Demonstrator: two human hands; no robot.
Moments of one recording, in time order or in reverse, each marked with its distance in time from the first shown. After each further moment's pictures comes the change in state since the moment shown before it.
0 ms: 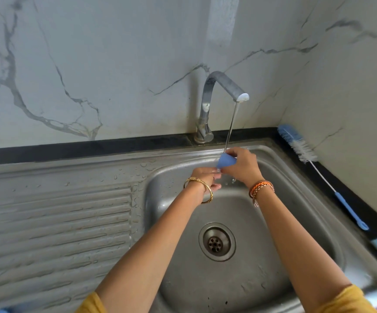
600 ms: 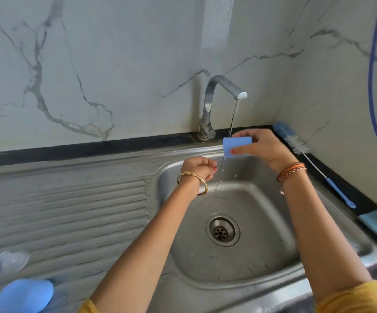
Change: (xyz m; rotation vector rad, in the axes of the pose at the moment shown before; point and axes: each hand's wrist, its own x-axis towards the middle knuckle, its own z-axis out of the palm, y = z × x) left_hand -0.050 -0.002 -0.038 0.057 0.024 0.278; right_hand -0.047 -0.040 -0.062 0.385 -0.092 -0.025
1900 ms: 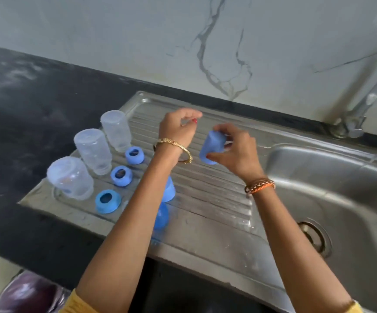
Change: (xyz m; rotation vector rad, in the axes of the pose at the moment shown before) left_hand -0.144 0.023 -0.230 0.317 0.759 0.321; right_hand -0.078 -0.081 0.269 -0.099 -0.366 -0.440
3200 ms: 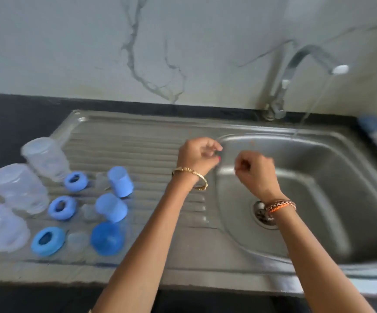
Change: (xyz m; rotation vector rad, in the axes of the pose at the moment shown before) left_hand -0.045 0.009 0.120 -0.011 -0.446 0.135; right_hand -0.070 0.084 -0.095 -0.415 0.279 0.132
